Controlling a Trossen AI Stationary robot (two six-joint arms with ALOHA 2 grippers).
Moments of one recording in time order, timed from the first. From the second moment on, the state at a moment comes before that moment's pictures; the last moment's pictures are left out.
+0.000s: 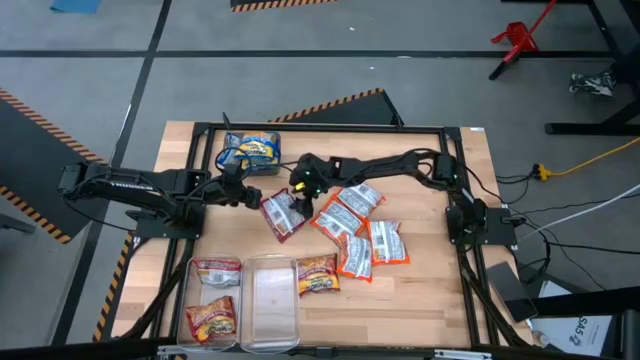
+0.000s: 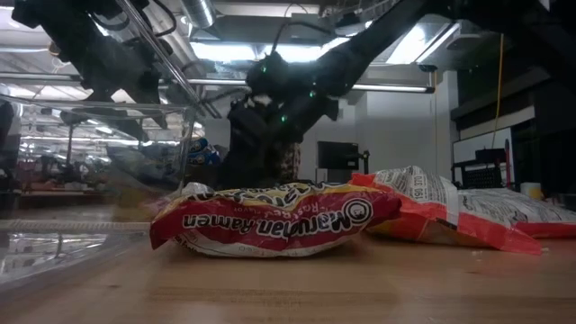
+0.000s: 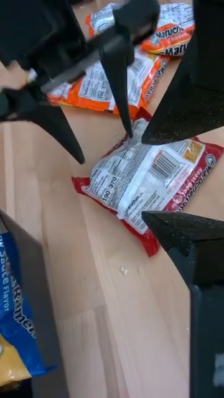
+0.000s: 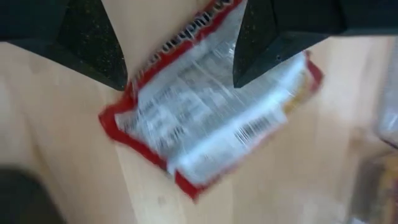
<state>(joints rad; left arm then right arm) 0.03 0.85 0.56 -0.57 -0.32 -1.19 -0.21 2.22 1.55 -0.11 -0.32 0.09</state>
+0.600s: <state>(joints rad) -0.04 0.85 0.56 -0.55 -0.33 -1.15 -0.23 2.07 1.58 -0.11 -0.56 0.05</state>
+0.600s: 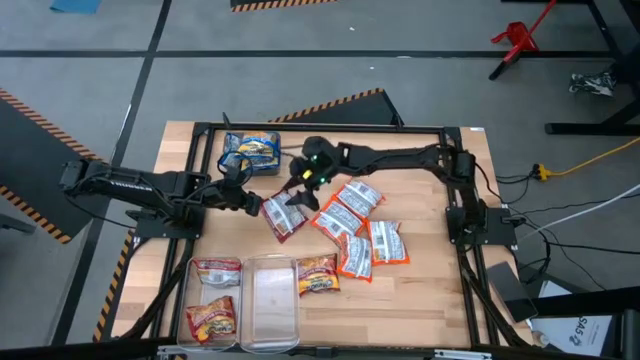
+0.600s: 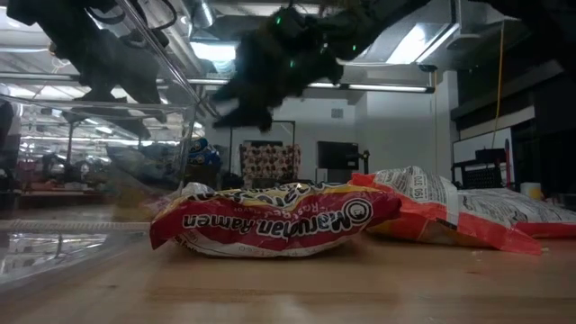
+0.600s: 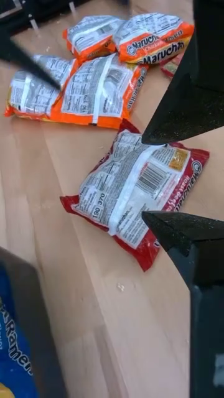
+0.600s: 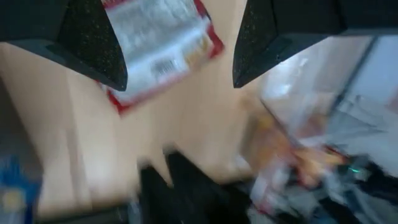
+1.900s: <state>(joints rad) -0.07 0.84 0.42 -0.40 -0.43 -1.18 -0.27 2.19 1.42 0.25 -0.28 0.12</state>
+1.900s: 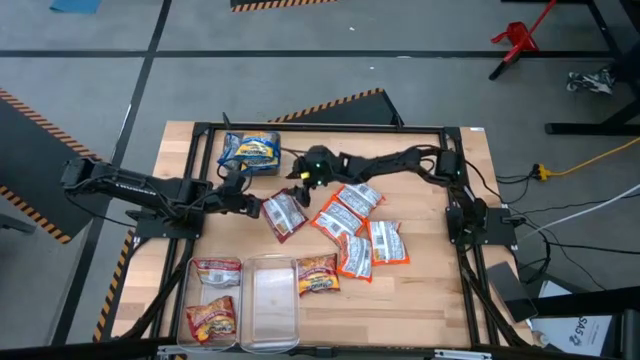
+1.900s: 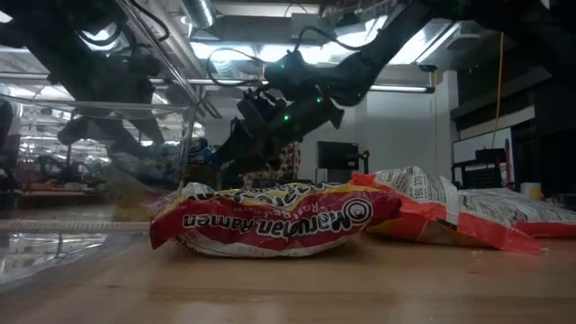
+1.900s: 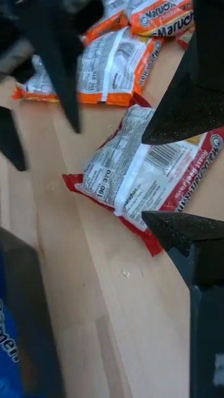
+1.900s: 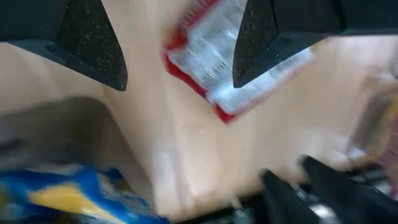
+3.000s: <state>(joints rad) -0.07 0.85 0.41 -0.36 -0.49 -1.17 -0.25 2.34 1.38 0.45 -0.29 0.21</state>
